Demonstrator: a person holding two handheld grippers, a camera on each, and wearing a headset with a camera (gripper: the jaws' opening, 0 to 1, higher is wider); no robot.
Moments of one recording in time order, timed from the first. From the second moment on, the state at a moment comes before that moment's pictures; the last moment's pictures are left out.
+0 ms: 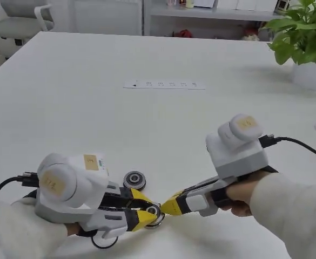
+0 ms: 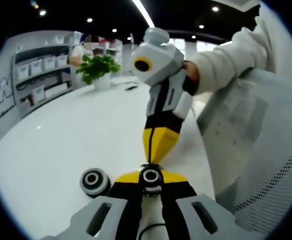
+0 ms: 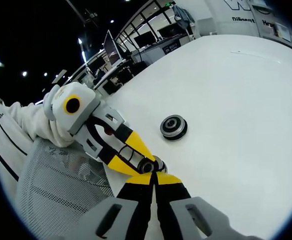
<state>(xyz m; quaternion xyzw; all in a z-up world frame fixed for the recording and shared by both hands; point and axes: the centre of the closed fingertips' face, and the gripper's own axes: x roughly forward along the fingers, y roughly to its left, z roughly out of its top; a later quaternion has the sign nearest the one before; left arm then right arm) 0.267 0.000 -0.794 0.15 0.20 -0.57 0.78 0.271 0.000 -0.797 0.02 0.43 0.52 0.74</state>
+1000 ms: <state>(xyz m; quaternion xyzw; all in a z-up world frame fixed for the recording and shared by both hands) 0.268 0.000 -0.794 0.15 0.20 -0.57 0.78 0.268 0.007 -0.791 0.01 0.41 0.54 0.73</state>
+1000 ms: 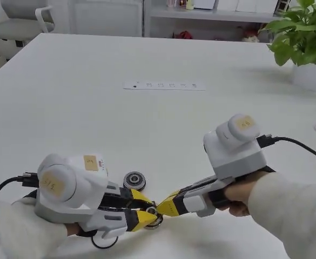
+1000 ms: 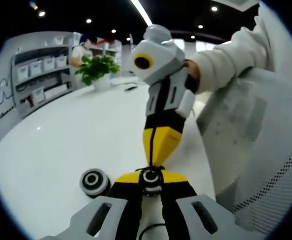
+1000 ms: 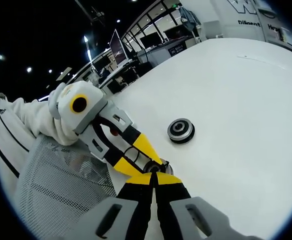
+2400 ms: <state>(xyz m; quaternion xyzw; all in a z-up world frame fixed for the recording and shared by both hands) 0.269 0.003 -0.794 0.16 0.20 -0.57 0.78 0.274 0.010 -0.777 0.03 0.40 0.54 0.74</state>
